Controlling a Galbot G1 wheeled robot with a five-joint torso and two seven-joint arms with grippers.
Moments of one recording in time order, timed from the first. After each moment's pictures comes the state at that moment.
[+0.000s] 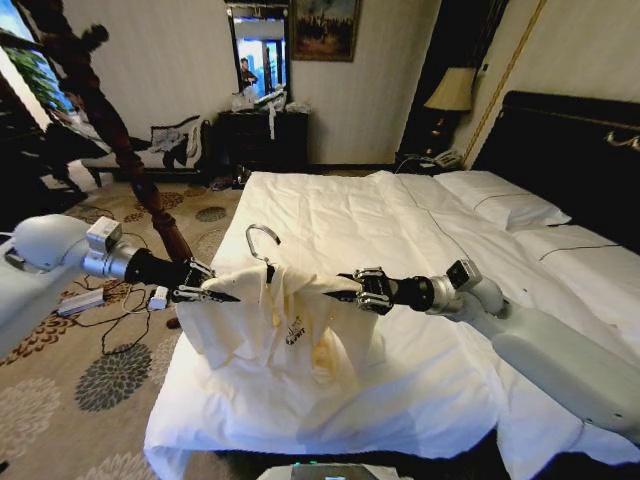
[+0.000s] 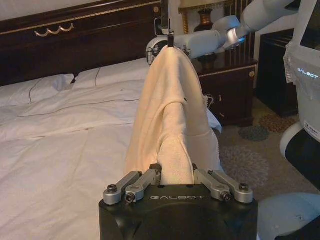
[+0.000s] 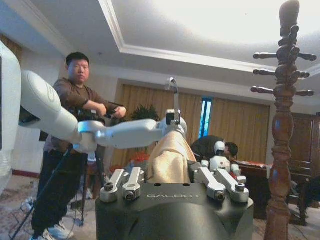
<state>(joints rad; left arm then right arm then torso) 0.48 -0.31 -0.13 -1.80 -0.84 0.19 1.37 -0.63 0.49 -0.04 1.97 1.18 0.15 -0.98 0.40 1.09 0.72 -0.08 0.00</state>
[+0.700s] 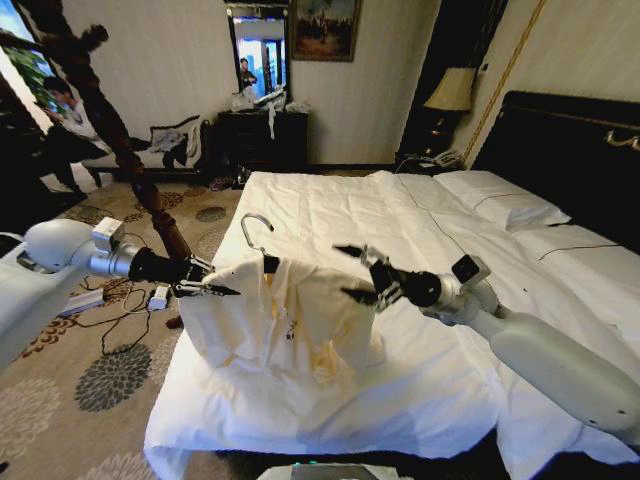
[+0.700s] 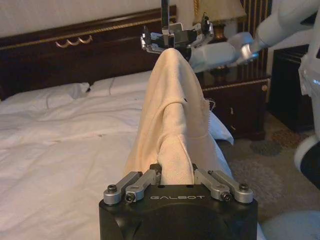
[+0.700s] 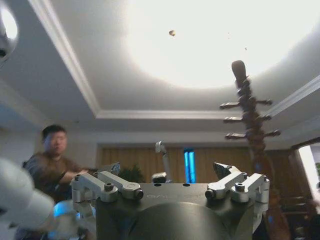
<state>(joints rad) 0.49 -0.35 -0.17 -1.73 -0.87 0.20 1.36 -0.63 0.52 -0.04 2.01 1.47 0.19 -0.86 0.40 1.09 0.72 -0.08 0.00</state>
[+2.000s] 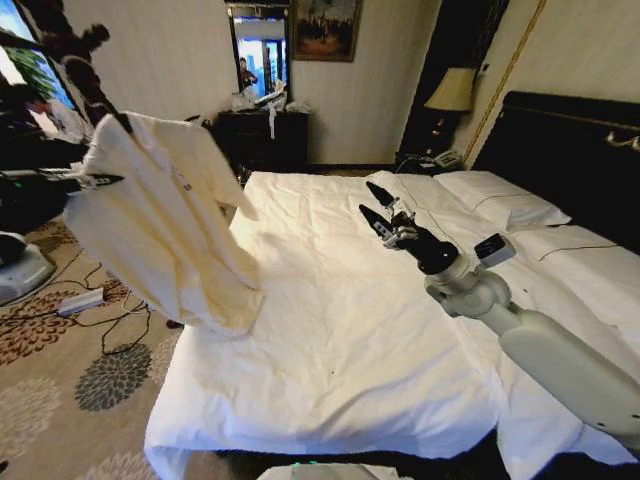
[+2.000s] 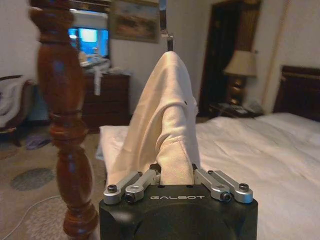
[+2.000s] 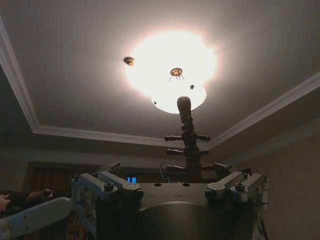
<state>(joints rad) 0.23 -0.16 -0.17 -1.35 -1.25 0.64 0.60 -0.69 0.55 0.09 2.03 1.44 0.27 -0.61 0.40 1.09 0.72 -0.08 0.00</state>
